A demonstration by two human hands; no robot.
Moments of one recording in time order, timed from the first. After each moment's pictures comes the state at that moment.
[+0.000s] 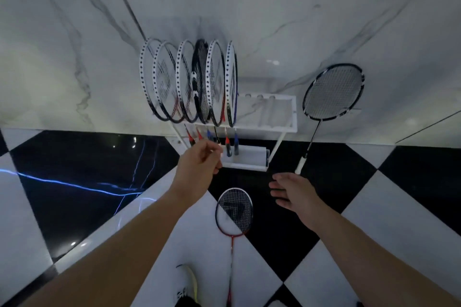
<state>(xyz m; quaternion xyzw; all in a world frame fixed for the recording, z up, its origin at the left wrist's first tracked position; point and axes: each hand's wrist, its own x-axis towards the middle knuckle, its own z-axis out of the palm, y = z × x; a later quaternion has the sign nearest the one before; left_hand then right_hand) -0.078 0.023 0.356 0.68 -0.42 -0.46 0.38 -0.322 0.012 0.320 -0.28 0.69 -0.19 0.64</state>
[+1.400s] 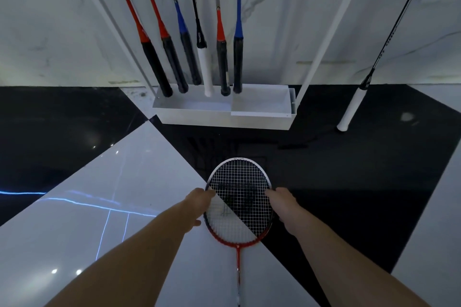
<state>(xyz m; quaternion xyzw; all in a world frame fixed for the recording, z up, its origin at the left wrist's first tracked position) -0.056 0.077 -0.223 0.76 -0.20 -0.60 0.12 -0.271 0.055 -0.227 -0.29 0.75 -0.08 0.59</state>
